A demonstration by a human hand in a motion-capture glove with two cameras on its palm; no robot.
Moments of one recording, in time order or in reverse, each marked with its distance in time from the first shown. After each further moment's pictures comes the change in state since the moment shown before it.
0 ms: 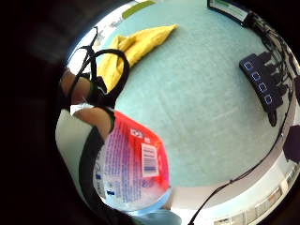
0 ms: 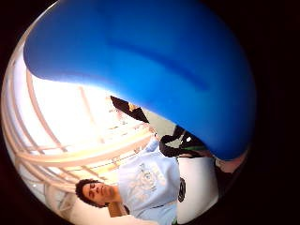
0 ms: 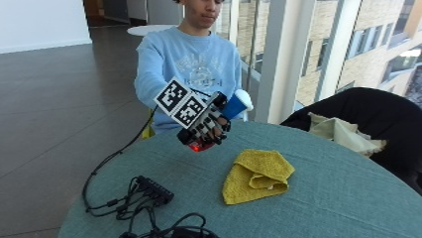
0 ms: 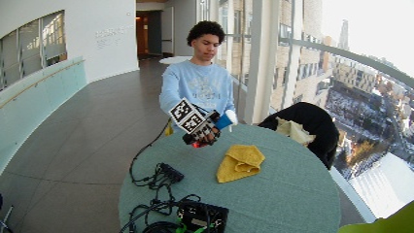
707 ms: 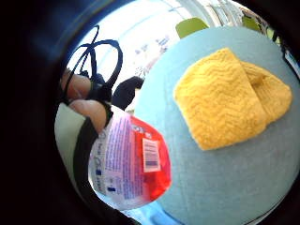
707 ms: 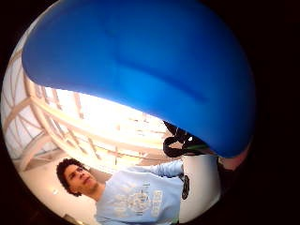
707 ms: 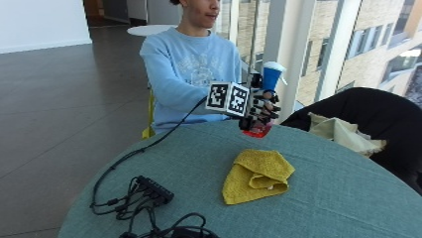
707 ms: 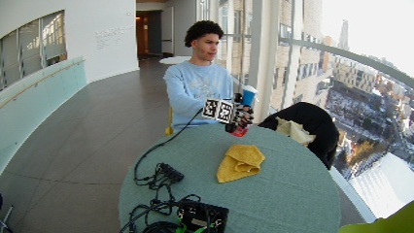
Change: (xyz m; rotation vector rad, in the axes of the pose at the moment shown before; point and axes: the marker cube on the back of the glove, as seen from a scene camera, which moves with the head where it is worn) arm -0.132 -0.029 0.104 0.189 -0.334 -0.417
